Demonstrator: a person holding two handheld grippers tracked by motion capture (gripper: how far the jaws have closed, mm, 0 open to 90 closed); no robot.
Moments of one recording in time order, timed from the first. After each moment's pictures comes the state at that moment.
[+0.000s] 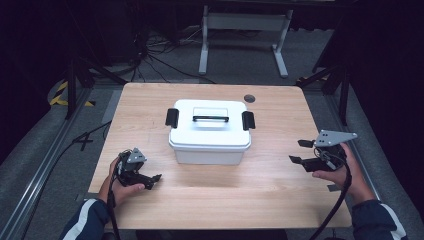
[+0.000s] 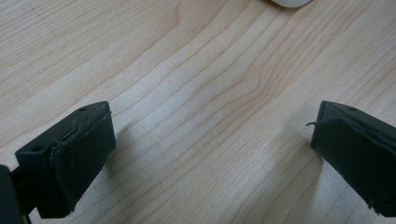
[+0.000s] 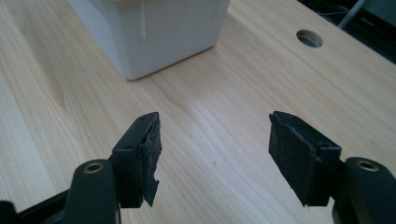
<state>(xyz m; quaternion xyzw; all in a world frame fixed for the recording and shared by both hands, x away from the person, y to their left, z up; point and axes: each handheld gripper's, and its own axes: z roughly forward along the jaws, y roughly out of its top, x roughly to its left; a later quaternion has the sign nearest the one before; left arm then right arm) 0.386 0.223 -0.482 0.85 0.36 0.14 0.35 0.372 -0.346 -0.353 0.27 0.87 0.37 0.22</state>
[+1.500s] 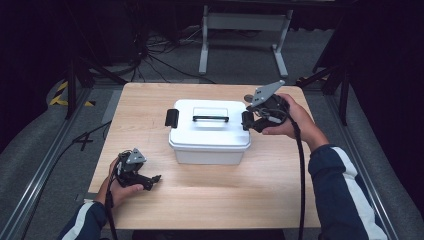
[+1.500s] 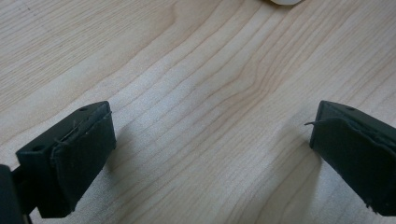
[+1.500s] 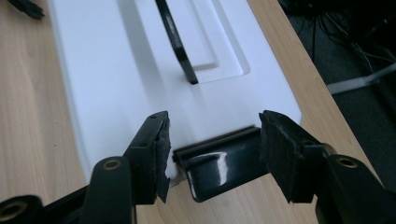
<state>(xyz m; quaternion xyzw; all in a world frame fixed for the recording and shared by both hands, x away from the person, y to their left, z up) 0.385 0.225 -0.482 0.86 0.36 0.13 0.34 0.461 -0.193 -0.277 0.13 0.93 0.28 0.19</state>
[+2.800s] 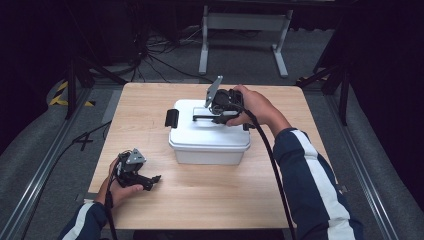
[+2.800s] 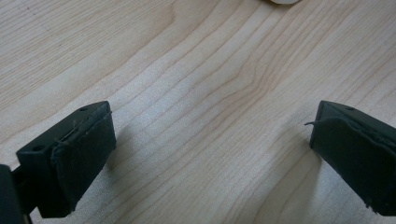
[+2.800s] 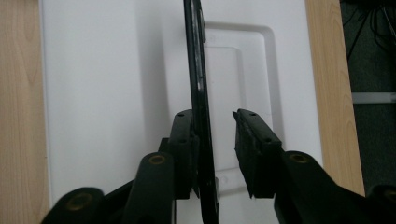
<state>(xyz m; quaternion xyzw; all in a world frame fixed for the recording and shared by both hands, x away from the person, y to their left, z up) 0.384 0.225 -0.482 0.86 0.35 0.13 0.35 0.490 -0.086 -0.281 0.03 0.97 0.16 0.16</state>
